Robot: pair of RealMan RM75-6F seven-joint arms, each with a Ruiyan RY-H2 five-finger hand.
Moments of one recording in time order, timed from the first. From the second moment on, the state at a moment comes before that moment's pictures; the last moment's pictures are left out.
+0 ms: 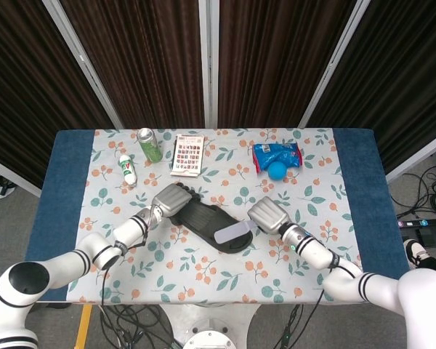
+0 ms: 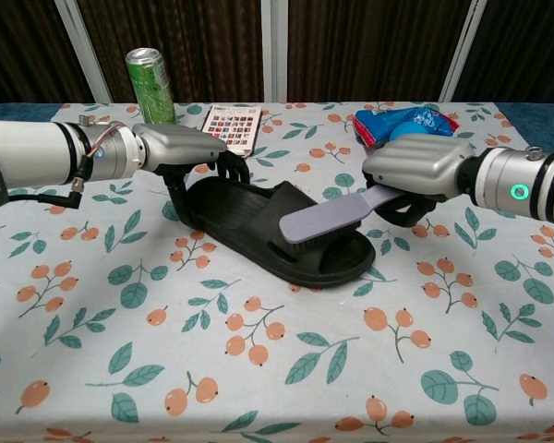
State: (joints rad) left arm -1.03 -1.73 -0.07 -0.92 1.45 0.58 -0.19; right arm 0.87 -1.58 0.00 -1.17 -1.46 0.77 -0.14
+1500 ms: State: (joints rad) left arm -1.02 -1.72 -0.06 -0.95 1.42 0.60 -0.12; right arm 0.93 -1.67 0.07 -1.06 -1.41 0.68 -0.09
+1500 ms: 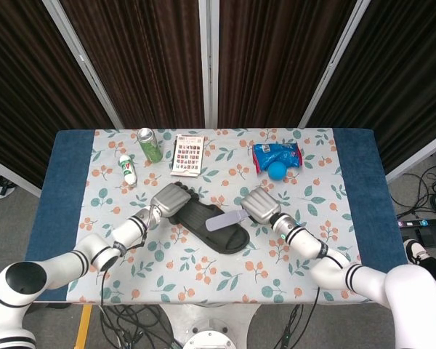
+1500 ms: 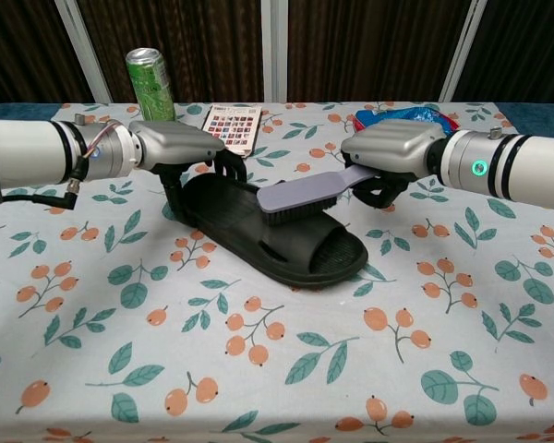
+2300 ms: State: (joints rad) left arm -0.98 -1.61 -0.09 -1.10 1.38 0.68 -0.04; right arm 0.79 -1.39 0.03 -1.27 -1.36 0.81 -0.04
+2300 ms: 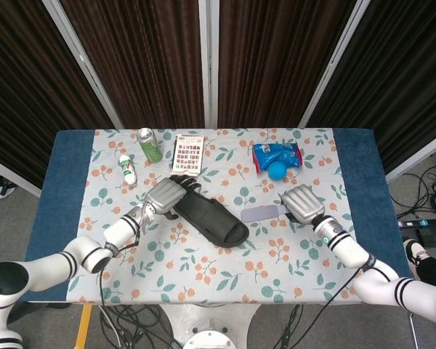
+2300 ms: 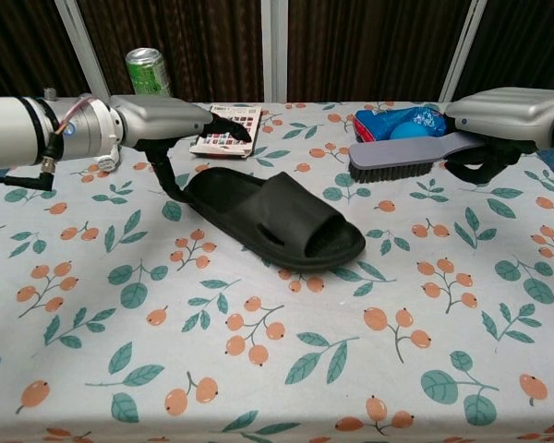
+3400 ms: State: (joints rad) left arm -0.71 -1.32 -0.09 -1.42 1.36 1.01 -0.01; right arm 0.78 -1.40 0.09 -1.37 -0.99 0.73 -0.38
